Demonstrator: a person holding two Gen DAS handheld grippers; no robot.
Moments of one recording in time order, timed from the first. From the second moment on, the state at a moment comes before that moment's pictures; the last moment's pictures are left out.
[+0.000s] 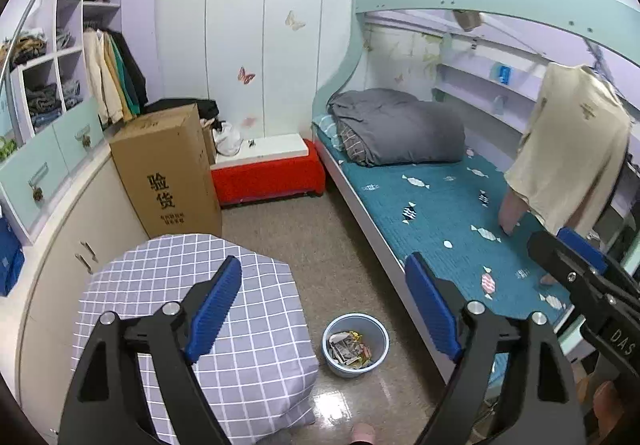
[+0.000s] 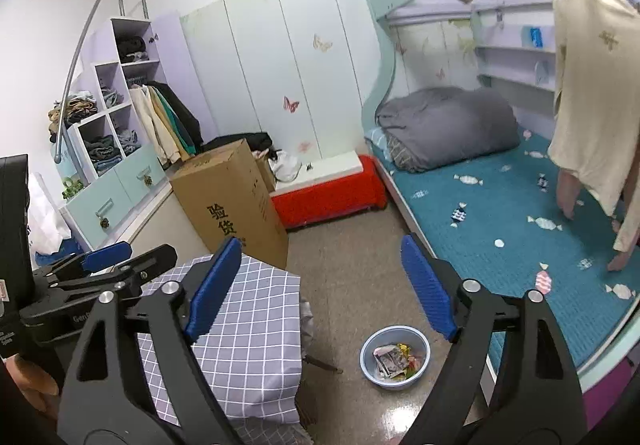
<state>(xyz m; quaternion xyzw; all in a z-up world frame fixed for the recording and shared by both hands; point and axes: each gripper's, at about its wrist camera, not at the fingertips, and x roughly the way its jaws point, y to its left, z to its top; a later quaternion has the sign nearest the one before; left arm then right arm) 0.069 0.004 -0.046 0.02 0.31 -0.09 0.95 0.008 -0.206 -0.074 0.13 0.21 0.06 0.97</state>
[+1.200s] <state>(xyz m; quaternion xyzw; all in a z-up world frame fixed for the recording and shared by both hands) -0.007 0.047 -0.007 0.02 0.24 -0.10 0.96 -0.067 -0.157 -0.045 0.10 0.16 0.05 0.98</state>
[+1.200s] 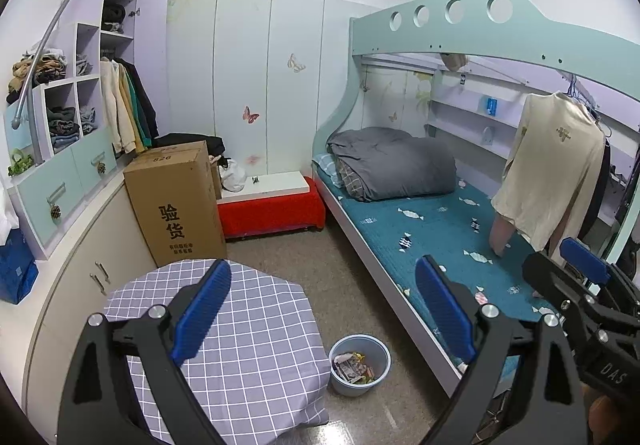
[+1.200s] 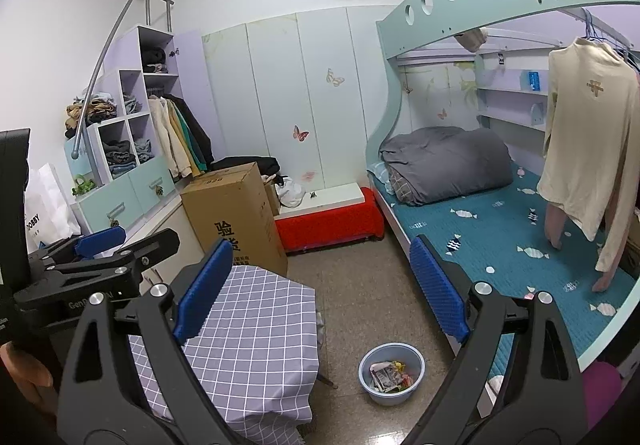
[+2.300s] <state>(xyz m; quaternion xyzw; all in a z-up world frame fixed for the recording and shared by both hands) 0.002 0.059 -0.009 0.01 0.24 -0.10 0.96 -0.051 -0.147 -0.055 0.10 0.17 0.06 0.98</state>
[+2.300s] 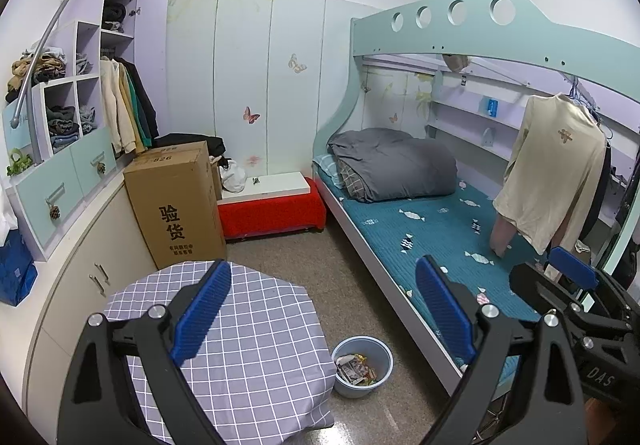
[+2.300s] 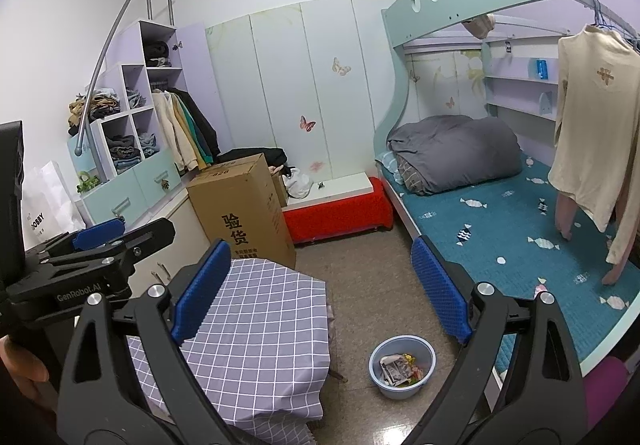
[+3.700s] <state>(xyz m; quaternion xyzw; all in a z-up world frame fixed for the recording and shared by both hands) 0.000 0.058 -0.005 0.01 0.24 -0.09 0.97 -0.051 -0.158 -0.057 0.12 0.18 0.08 0.97</state>
